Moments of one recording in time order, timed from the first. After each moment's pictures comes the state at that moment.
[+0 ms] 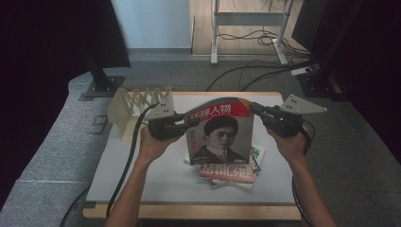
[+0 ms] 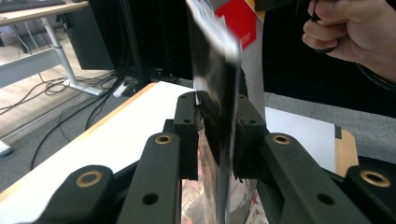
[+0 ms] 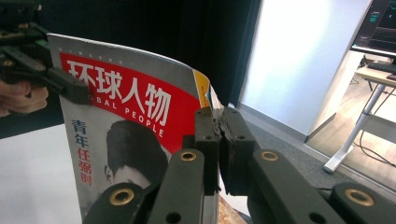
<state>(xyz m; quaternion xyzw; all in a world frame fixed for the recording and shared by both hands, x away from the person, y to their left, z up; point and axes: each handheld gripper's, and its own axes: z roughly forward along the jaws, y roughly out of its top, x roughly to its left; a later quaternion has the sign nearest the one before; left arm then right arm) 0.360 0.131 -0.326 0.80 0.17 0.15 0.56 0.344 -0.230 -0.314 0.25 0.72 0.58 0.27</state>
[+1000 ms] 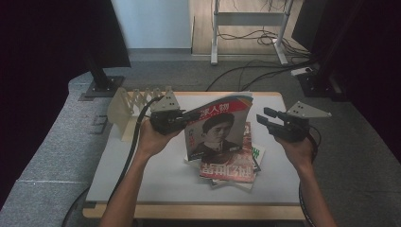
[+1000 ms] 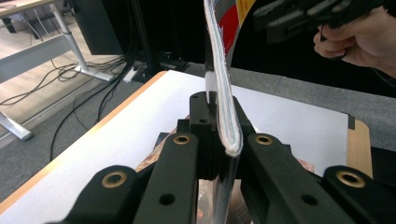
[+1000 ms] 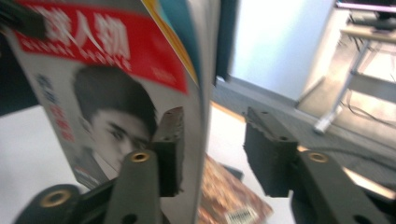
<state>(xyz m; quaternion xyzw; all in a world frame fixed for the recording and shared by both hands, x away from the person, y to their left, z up) 0.363 0.122 -0.307 0.82 0.18 0.16 0.52 0.350 -0.260 -0.347 0.32 0.73 0.55 0.26</state>
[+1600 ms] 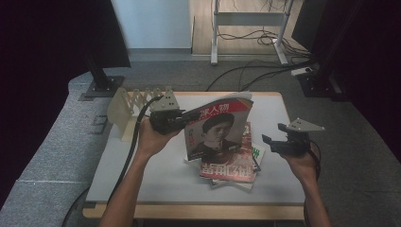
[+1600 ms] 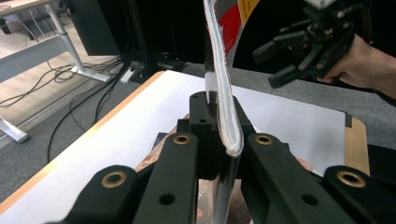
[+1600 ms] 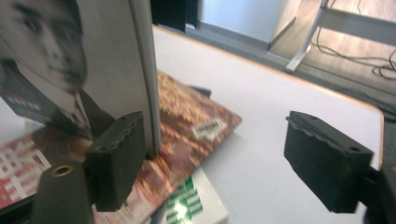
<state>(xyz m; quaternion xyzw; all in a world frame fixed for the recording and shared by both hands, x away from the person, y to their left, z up) 0.365 0.124 -0.307 0.82 0.17 0.16 0.52 0.347 -0.286 -0.413 0.40 0.75 0.46 0.26</state>
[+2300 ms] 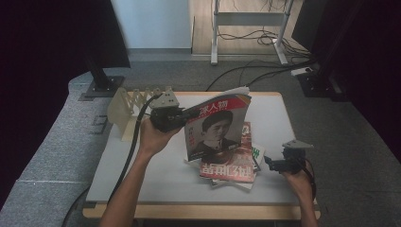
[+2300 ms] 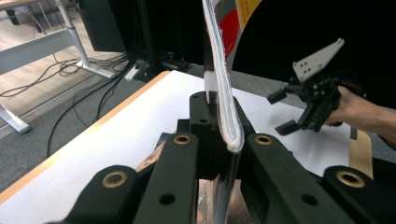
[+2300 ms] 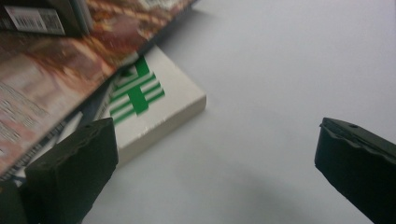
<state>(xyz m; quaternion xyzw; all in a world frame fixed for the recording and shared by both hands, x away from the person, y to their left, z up) 0.370 0.122 -0.307 0.81 0.20 0.15 0.52 0.342 -0.304 -0.508 0.50 0.75 0.36 0.23</state>
